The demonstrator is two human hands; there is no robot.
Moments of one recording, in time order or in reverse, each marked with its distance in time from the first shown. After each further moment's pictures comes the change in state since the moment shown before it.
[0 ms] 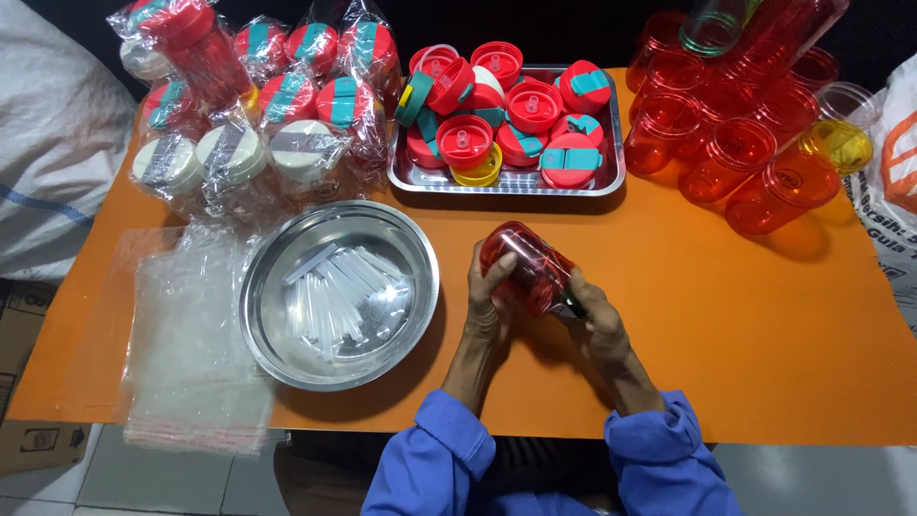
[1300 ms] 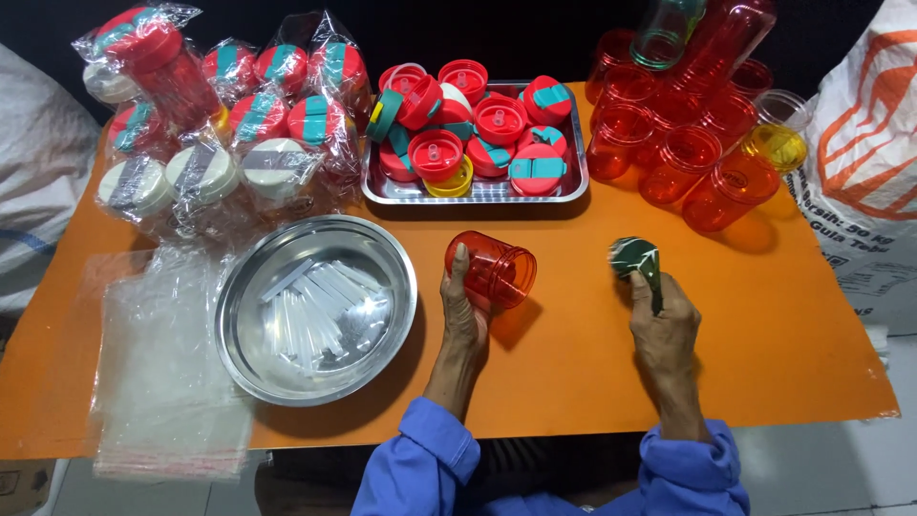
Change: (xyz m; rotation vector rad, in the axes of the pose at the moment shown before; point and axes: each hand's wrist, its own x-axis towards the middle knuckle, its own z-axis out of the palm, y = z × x) left_hand 0.005 0.001 -0.001 -0.108 0.161 -0.154; right_hand -0.027 -0.053 -0.094 -1.159 0.466 -0.529
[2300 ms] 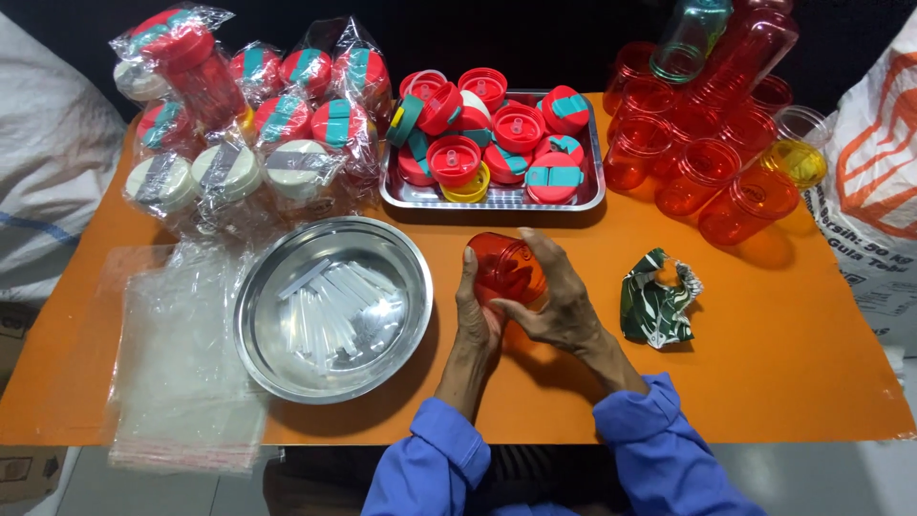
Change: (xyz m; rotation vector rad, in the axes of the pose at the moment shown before) left_hand 0.016 -0.008 -0.010 -0.154 -0.077 -0.105; right_hand 0.017 -0.077 0.109 0.246 -0.173 -0.694
